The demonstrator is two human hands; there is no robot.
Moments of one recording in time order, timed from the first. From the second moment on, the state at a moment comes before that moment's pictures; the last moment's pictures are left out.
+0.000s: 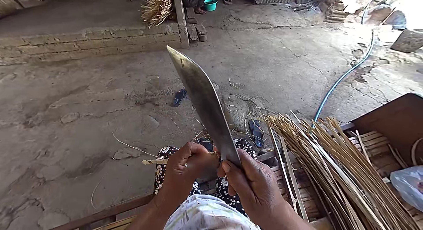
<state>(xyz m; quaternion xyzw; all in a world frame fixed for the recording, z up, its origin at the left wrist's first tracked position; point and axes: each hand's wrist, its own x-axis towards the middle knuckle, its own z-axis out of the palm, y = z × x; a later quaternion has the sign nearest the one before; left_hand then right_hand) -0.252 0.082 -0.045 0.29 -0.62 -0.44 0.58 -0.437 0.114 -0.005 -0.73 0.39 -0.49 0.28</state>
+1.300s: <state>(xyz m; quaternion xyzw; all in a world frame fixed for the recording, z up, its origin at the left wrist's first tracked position) -0.259 0.097 -0.052 0.28 -0.63 -0.44 0.57 -0.444 0.132 -0.010 -0.76 0.44 -0.41 0.25</state>
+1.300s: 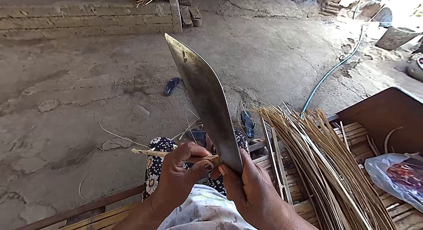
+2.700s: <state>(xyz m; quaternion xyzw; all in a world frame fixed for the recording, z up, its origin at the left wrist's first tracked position) -0.153 0.084 0.040 0.29 -0.62 -0.26 0.68 -0.367 0.096 -0.007 -0.49 0.18 -0.54 0.66</state>
